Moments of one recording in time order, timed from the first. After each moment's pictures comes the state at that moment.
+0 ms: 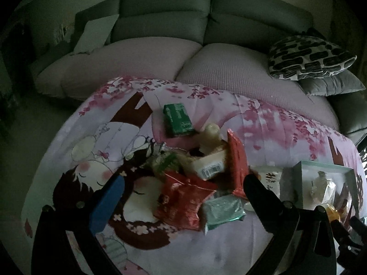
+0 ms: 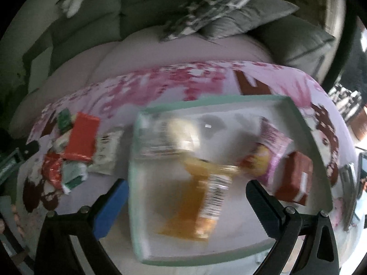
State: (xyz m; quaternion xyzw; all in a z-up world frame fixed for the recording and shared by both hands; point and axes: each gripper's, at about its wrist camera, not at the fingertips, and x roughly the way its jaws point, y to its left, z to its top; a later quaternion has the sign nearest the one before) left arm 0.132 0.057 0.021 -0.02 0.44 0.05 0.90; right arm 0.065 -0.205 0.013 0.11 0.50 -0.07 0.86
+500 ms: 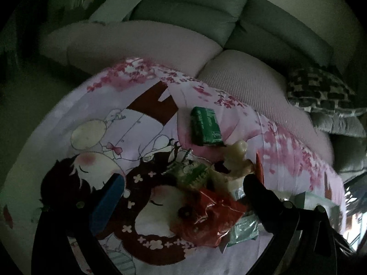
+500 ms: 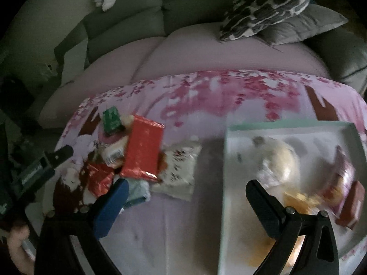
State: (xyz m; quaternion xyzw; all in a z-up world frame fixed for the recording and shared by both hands) left arm 0.152 0.136 0.003 -0.15 0.45 0.06 0.88; right arm 0.126 -0.135 0.008 0.14 0.49 0.05 0.86
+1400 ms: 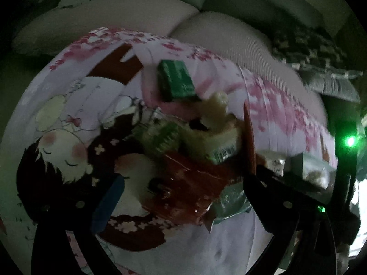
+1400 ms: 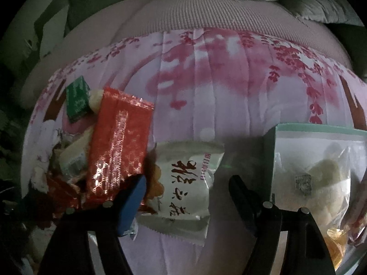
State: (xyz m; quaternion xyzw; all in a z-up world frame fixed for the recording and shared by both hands) left arm 0.161 0.088 -0.034 -0.10 0.55 -0.02 0.83; right arm 0.200 -0.100 -0.068 0.08 0.60 0.01 0.79
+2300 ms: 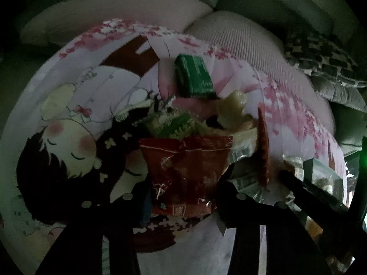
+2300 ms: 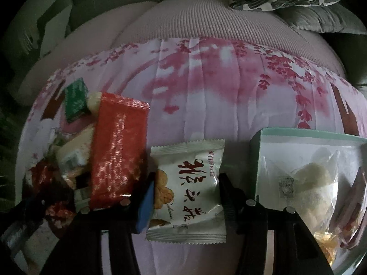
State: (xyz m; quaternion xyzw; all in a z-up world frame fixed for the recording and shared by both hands) left arm 0.158 0.110 -0.035 -0.13 0.54 0.01 0.83; right arm 0.187 -0.115 -0.056 0.08 0.58 0.01 0.81
